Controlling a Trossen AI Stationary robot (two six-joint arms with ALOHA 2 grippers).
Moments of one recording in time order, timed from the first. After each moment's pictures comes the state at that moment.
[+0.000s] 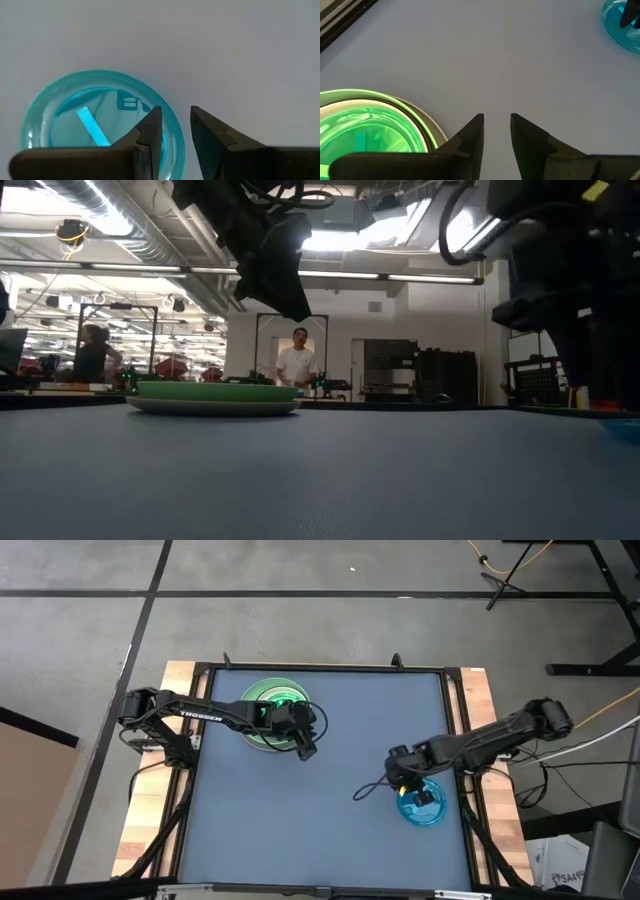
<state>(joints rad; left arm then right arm) 0.08 1.57 1.10 -0.37 -0.22 -0.37 0.26 1.32 0.76 -0.79 -0.11 -0.13</state>
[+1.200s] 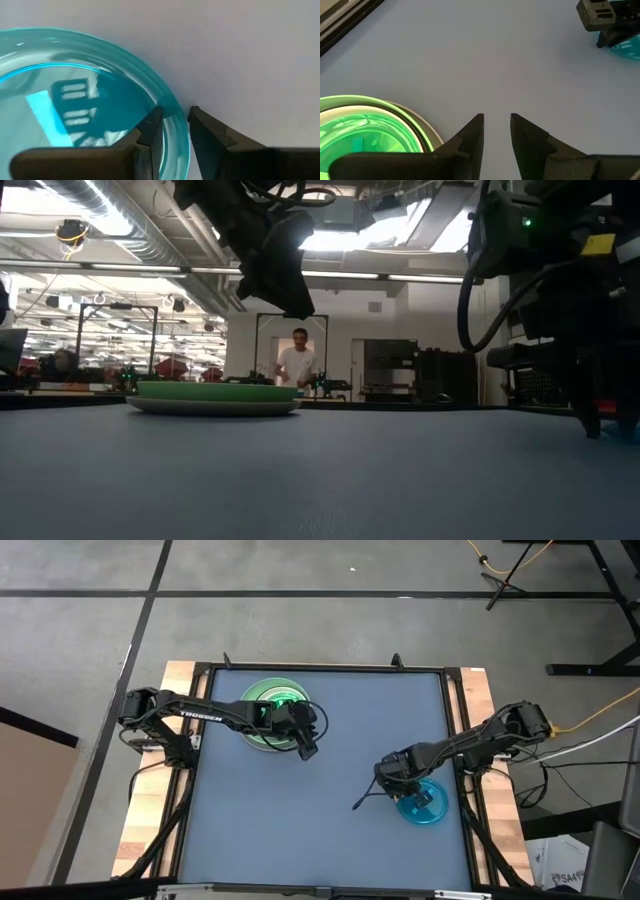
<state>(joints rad) 0.08 1.57 1.10 -0.34 -0.22 -0.37 0.25 1.55 0.76 -0.76 -0.16 -0.32</state>
